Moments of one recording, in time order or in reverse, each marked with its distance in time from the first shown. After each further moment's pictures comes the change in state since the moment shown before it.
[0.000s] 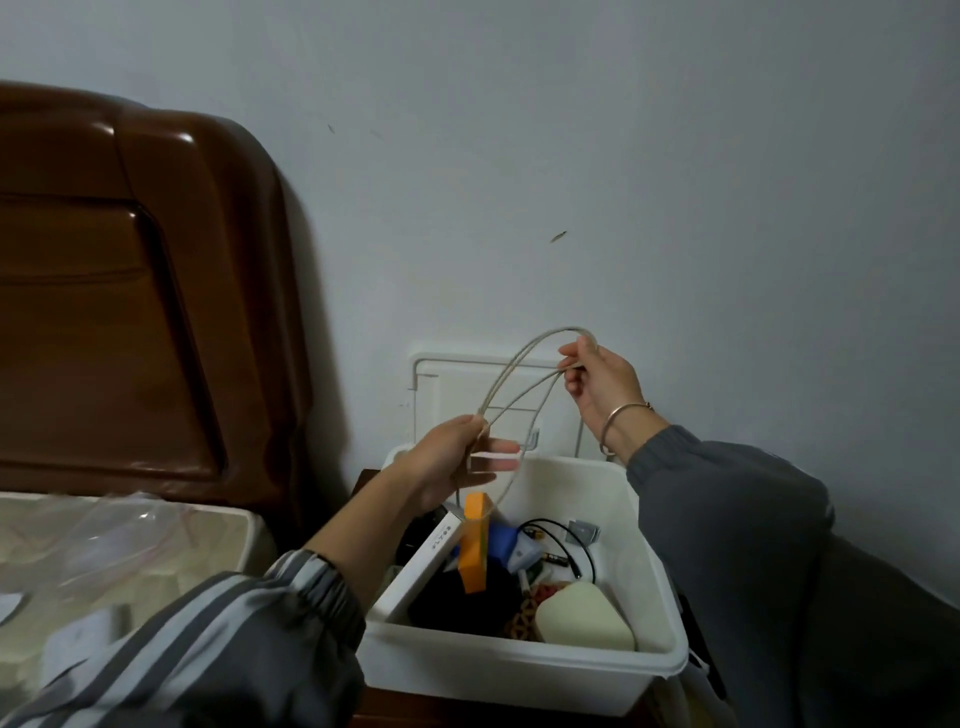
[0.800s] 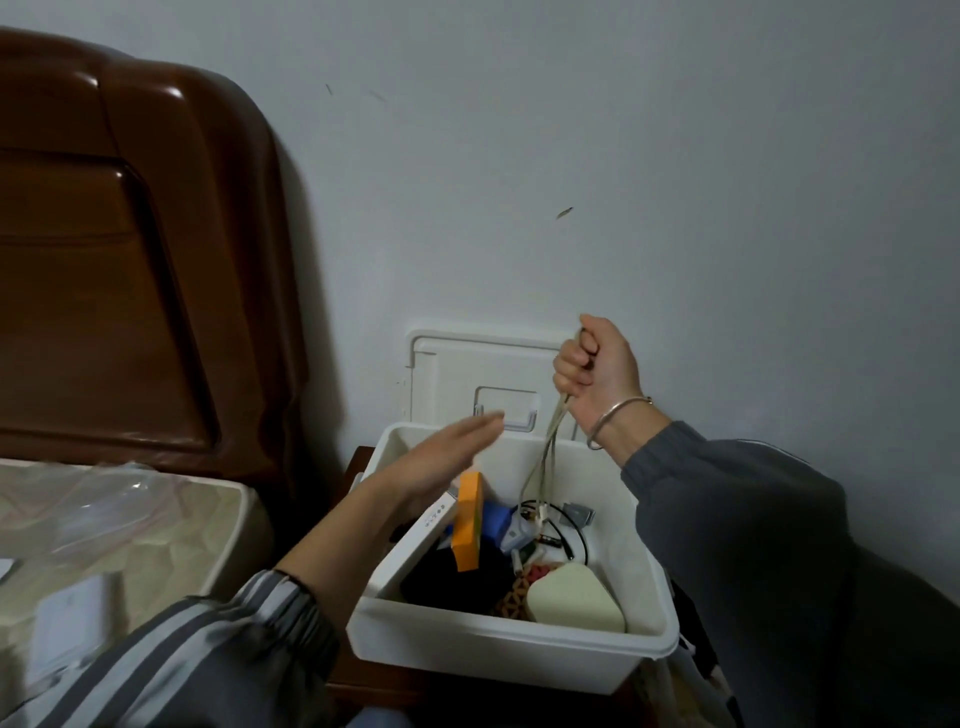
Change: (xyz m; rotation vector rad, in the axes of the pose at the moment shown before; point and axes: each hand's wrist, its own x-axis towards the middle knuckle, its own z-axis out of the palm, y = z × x) left_hand -0.017 -0.023 -0.001 0.282 -0.064 0.093; right_hand -0.028 -0.014 0.018 0.261 -0.094 0.185
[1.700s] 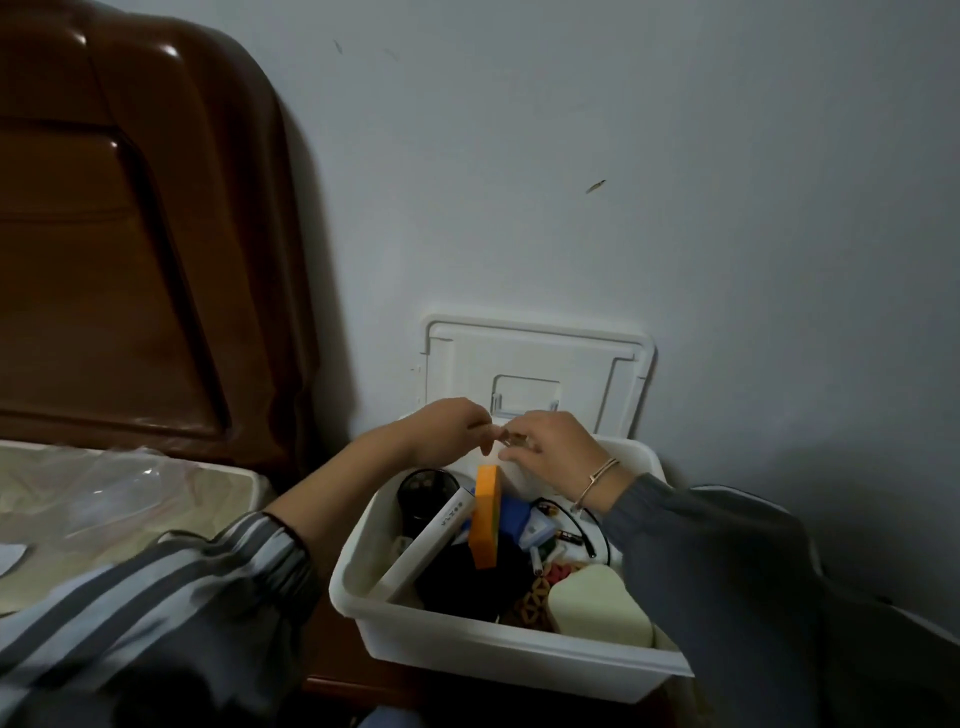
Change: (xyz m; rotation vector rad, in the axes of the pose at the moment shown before) left_hand 0.024 0.025 -0.036 1.031 -0.022 0.072; right_hand 0.003 0.085 -0.033 -1.767 -0.508 -0.381
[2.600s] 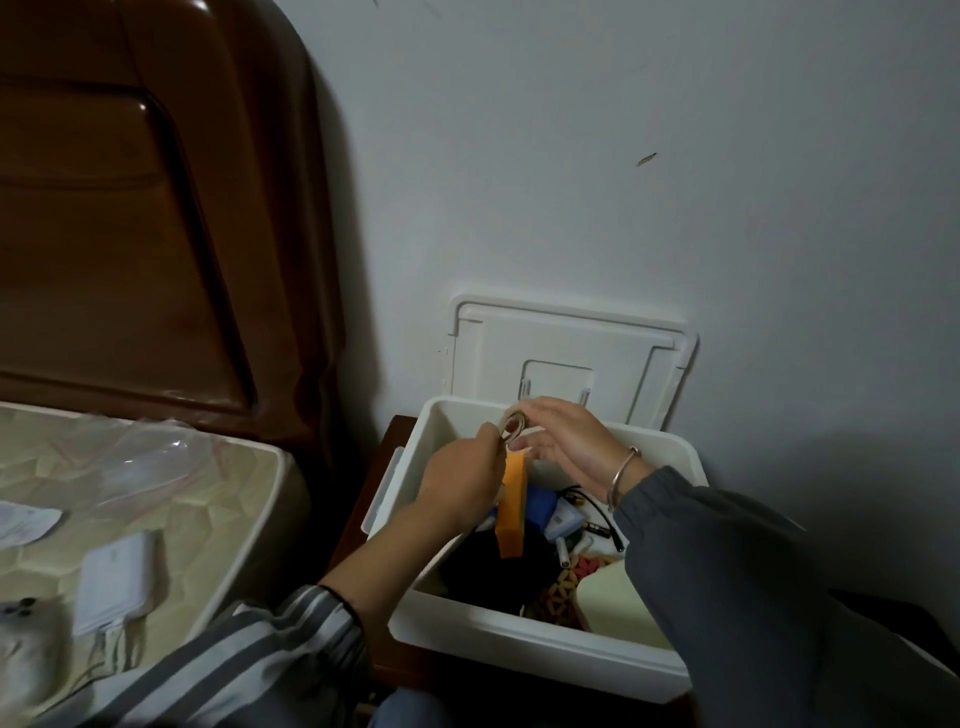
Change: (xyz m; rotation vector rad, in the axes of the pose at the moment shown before) left_hand -0.019 -0.022 0.077 0.017 0.343 -0.191; right_hand 0.019 -0.004 0.029 1.243 -0.045 0.405
